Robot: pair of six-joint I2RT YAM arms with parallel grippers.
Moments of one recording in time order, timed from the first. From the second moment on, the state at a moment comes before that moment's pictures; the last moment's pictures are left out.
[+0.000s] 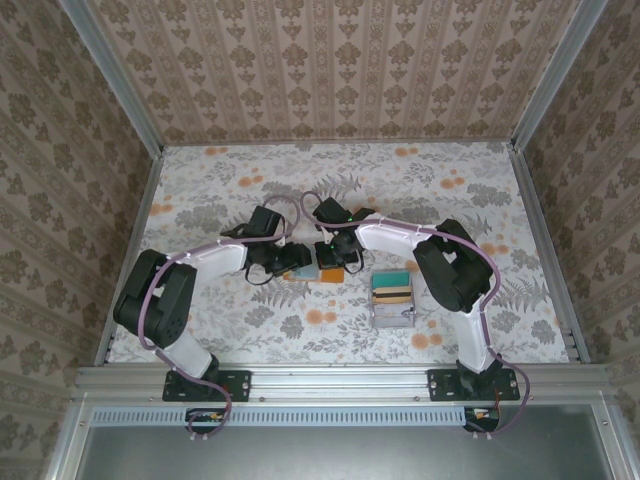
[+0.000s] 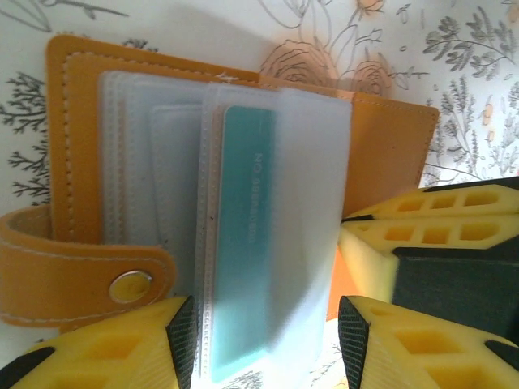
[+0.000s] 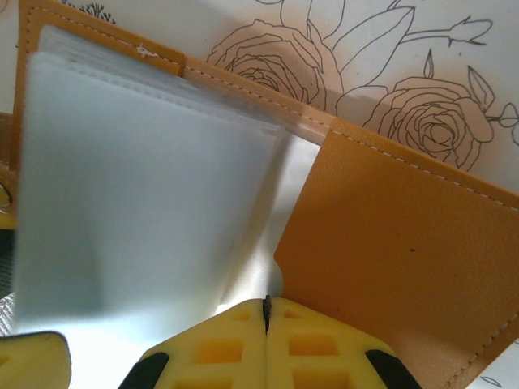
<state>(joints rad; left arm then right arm) -0.51 1.62 0.85 -0.28 0.44 -0.64 0.69 2.05 1.43 -0.60 -0.19 0.49</state>
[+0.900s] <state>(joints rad) -0.51 1.65 0.88 -0.27 0.44 -0.64 0.60 1.94 1.36 -0.60 -0.09 0.53</state>
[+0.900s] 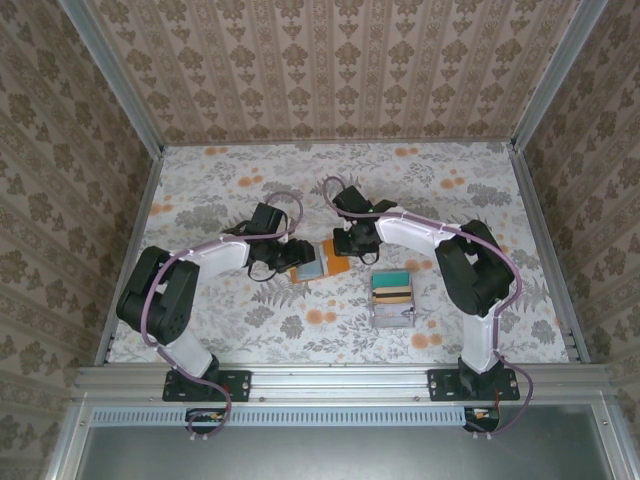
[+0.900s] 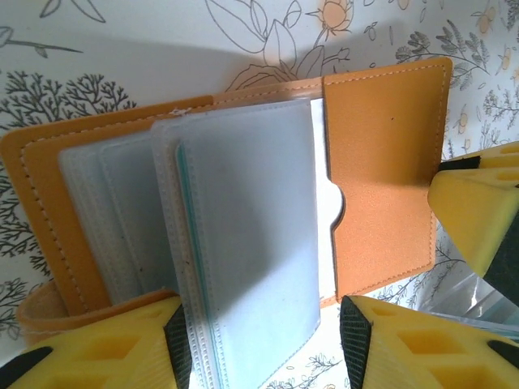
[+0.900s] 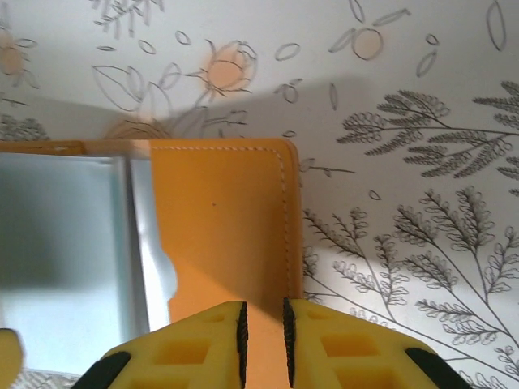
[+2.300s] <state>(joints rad) -0.48 1.61 0.90 -0.35 0.34 -0.63 0.61 1.99 1.33 -0.58 -0.10 0.55</state>
